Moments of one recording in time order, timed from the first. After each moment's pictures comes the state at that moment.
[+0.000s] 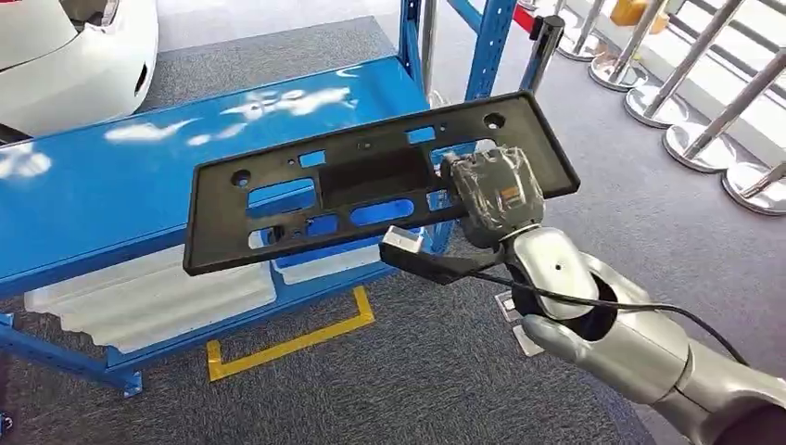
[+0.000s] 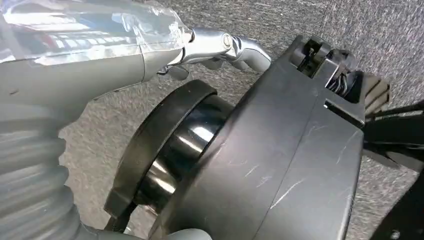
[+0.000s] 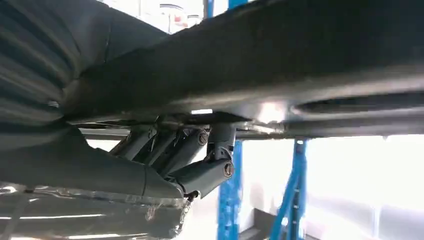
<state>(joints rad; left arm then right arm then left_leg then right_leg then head) -0.20 0.04 -1.24 -0.26 0.55 -0.14 0.03 -0.79 -0.45 0.96 -1.69 1.09 0.12 0.58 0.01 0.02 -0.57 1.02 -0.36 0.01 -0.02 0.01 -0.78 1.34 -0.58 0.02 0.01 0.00</state>
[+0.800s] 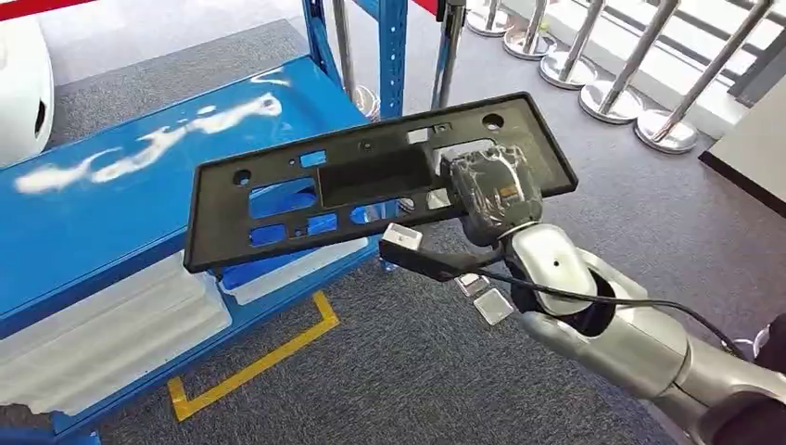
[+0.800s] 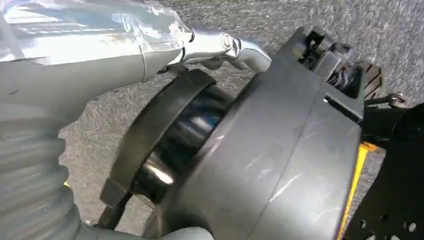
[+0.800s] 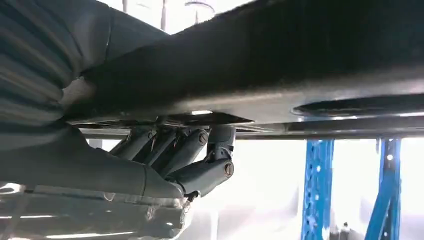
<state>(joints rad) -0.20 0.04 -1.23 -0.26 0.54 -0.16 0.03 -0.79 -0.46 0.96 -1.69 1.07 0.12 0.60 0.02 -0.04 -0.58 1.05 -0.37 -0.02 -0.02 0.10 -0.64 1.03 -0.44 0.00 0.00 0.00</state>
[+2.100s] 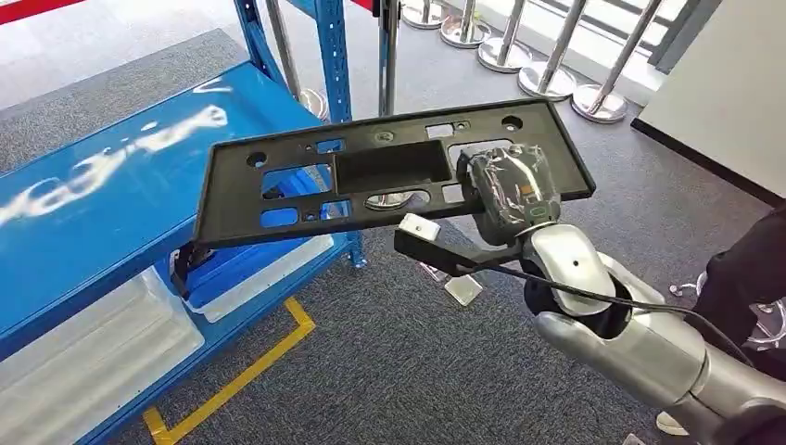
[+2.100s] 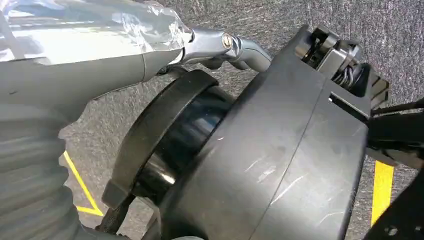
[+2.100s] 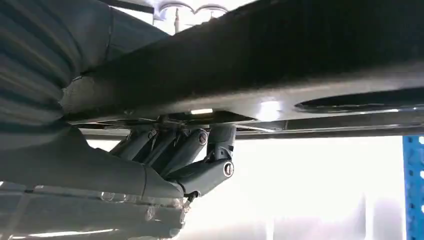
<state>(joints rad) -0.19 0.04 -1.20 -0.26 0.54 -0.16 0.05 -0.81 -0.45 0.97 -1.67 1.00 0.08 0.61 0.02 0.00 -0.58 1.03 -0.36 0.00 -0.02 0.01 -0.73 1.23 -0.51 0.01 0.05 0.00</state>
